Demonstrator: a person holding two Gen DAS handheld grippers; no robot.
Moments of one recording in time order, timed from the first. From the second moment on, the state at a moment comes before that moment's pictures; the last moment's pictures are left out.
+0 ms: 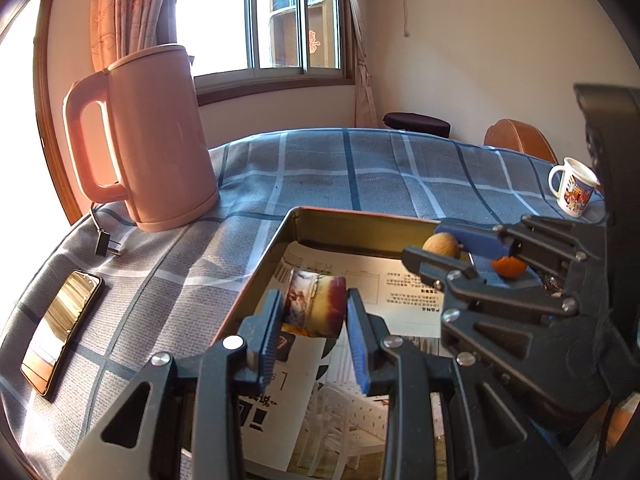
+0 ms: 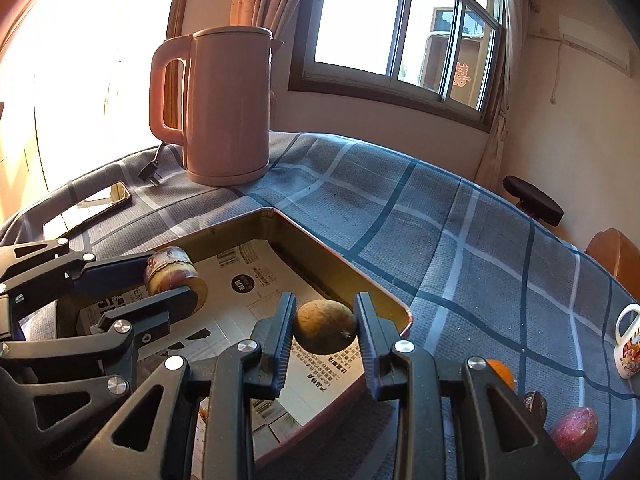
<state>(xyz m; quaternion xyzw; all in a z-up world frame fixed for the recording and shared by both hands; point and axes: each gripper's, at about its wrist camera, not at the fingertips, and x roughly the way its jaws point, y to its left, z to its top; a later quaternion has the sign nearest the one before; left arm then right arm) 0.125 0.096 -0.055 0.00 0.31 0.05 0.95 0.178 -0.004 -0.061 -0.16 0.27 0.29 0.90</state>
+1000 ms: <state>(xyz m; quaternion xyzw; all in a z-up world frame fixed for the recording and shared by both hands) 0.086 -0.014 -0.032 0.02 0.27 -0.03 0.96 0.119 -0.214 -0.035 -0.08 0.24 0.13 0.96</state>
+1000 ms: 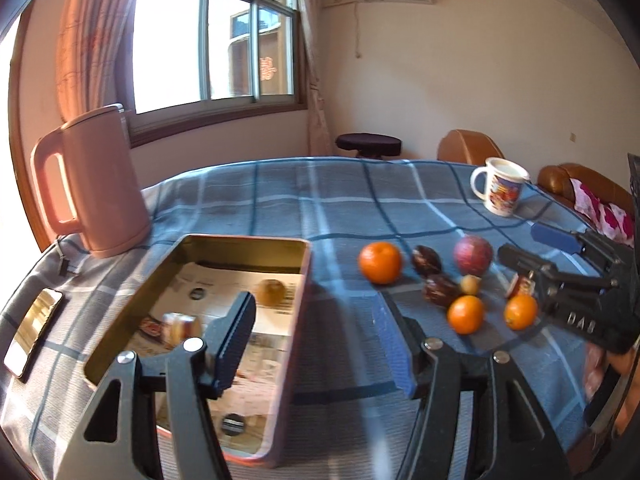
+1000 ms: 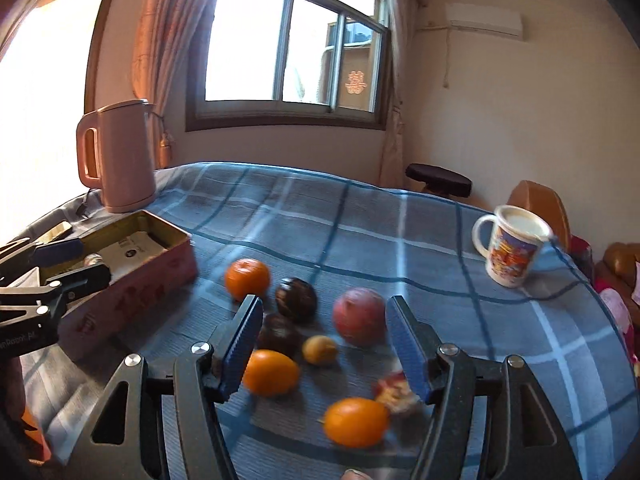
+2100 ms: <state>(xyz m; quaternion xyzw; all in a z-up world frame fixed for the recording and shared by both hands) 0.084 -0.108 -0.049 0.07 0.29 -0.11 0.95 0.174 -0.297 -0.085 0.05 0.40 0.19 0.89</state>
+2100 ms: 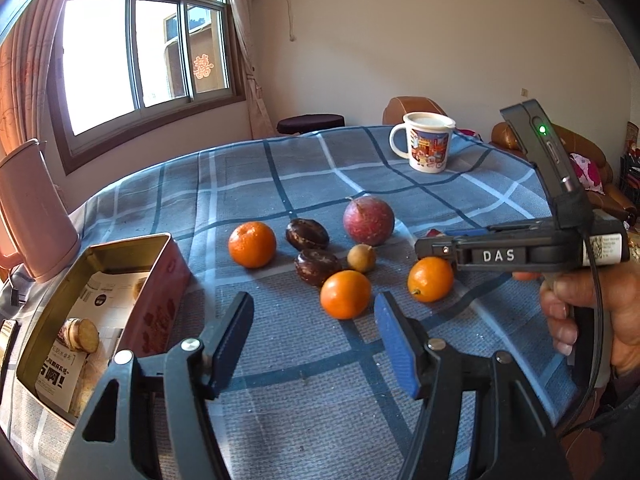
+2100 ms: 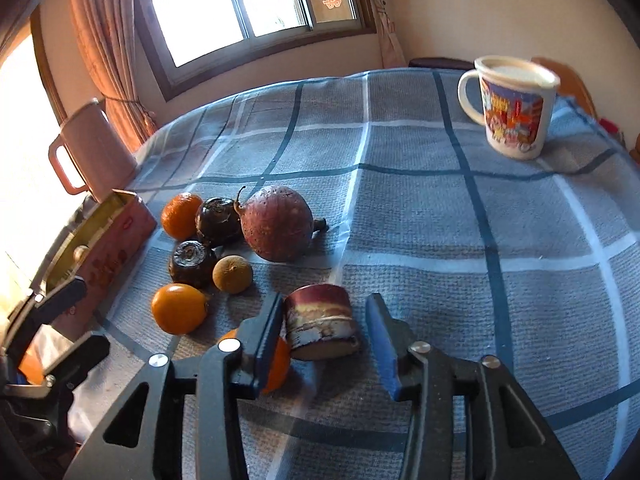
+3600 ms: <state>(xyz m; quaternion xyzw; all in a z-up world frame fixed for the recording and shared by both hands) 0.115 -0.176 -0.064 0.04 0.33 -0.19 0.92 0.125 -0.308 -0.045 -0.04 0.26 0.06 0.96</state>
